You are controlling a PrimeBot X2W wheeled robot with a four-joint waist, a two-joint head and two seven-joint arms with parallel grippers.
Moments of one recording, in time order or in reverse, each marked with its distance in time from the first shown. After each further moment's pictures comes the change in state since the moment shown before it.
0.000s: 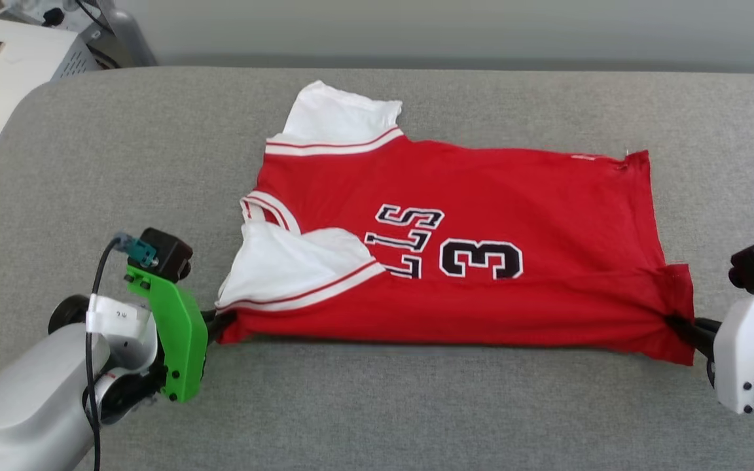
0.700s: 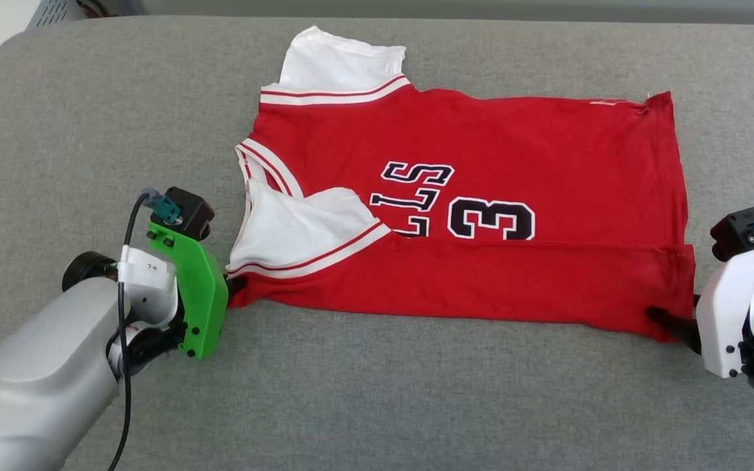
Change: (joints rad) left arm -0.111 -0.075 -0.013 0.085 0.053 -0.014 0.082; right arm -0.105 0.069 -0.005 0.102 -0.077 0.000 0.225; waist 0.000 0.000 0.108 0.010
